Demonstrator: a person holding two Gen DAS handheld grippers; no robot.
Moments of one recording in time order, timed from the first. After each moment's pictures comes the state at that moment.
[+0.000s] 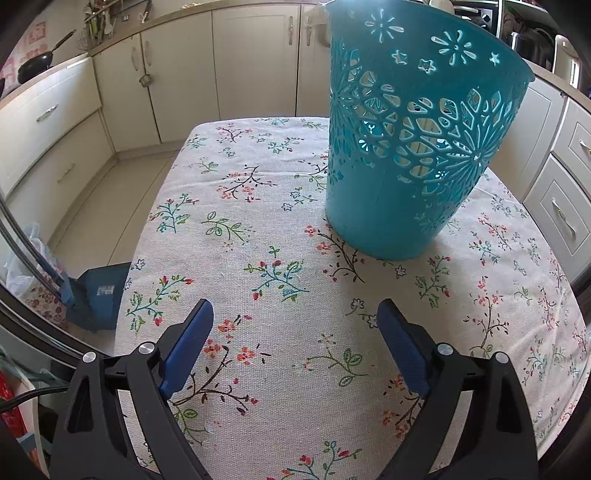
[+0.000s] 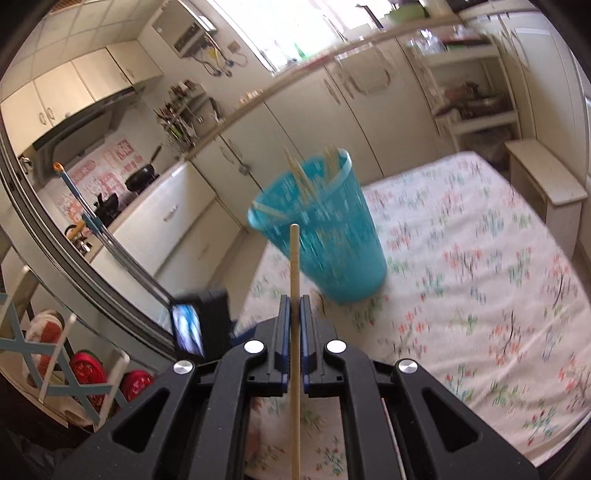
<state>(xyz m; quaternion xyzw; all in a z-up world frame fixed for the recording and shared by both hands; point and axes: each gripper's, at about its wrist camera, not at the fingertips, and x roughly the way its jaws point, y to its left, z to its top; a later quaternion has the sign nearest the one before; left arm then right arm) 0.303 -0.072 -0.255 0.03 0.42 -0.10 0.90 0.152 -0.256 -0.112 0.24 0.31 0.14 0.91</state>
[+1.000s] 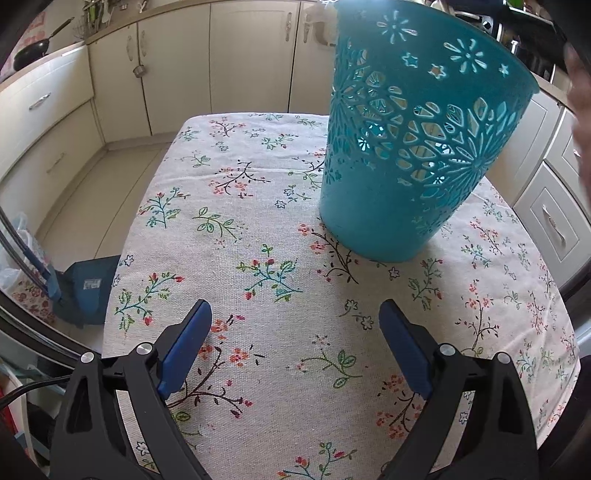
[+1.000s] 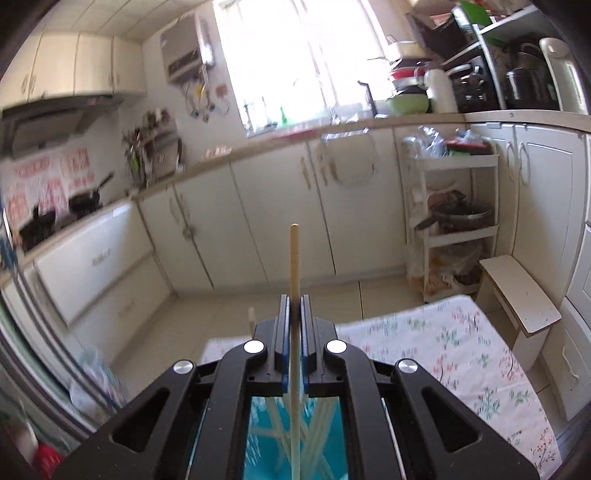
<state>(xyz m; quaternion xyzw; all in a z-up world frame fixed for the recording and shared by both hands) 0.310 -0.067 -0.258 0.00 0.43 -0.12 0.89 0.297 -0.223 -0.086 0.12 0.21 0.01 0.97</state>
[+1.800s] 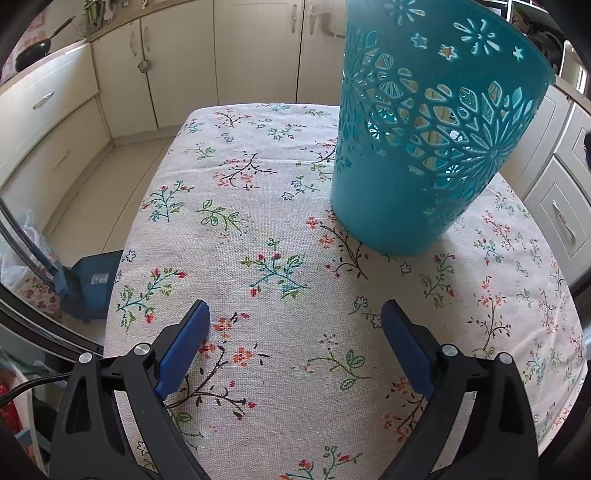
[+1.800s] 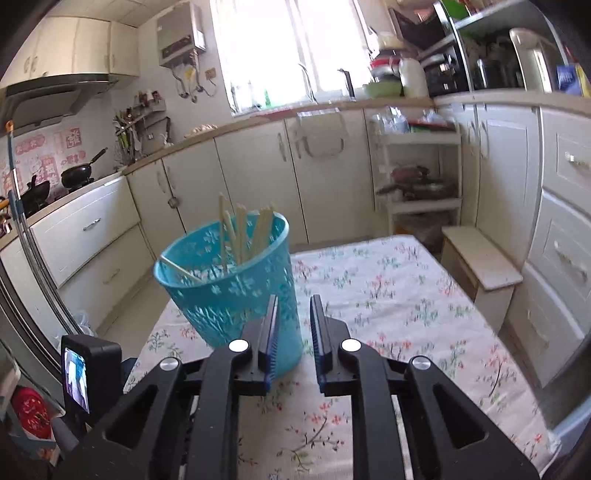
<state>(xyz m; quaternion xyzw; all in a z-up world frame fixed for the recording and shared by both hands) 0.315 -0.072 -0.262 0.02 0.45 -0.10 0.89 0.192 -0.249 -0.132 0.11 0.25 -0.02 0.96</state>
